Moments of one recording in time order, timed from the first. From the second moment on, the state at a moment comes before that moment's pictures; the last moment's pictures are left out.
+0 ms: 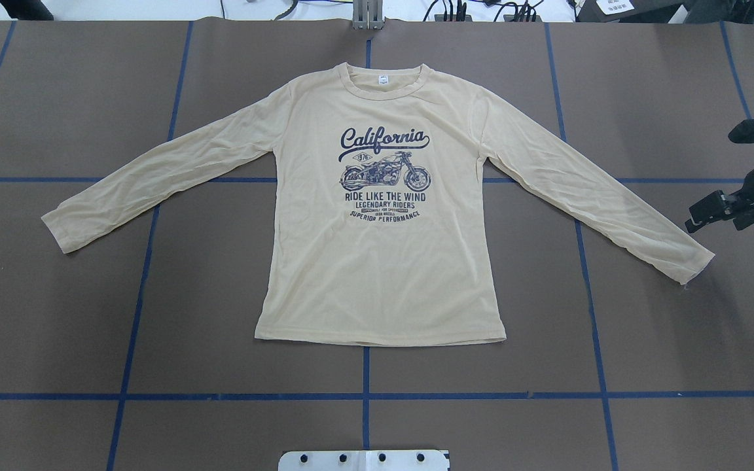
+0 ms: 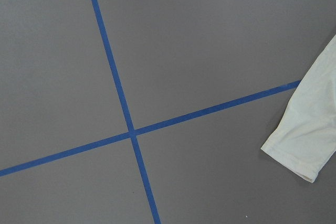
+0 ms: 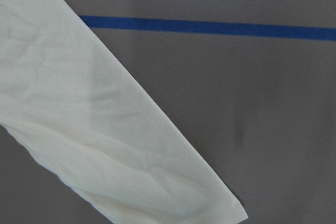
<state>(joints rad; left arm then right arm) -1.50 -1.65 -1.75 -1.53 -2.34 0.11 1.08 -1.58 1.67 -1.27 2.33 0.57</state>
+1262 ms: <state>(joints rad) -1.50 -1.65 -1.77 -1.53 -2.34 0.11 1.03 -1.59 1.53 -1.15 2.32 0.83</state>
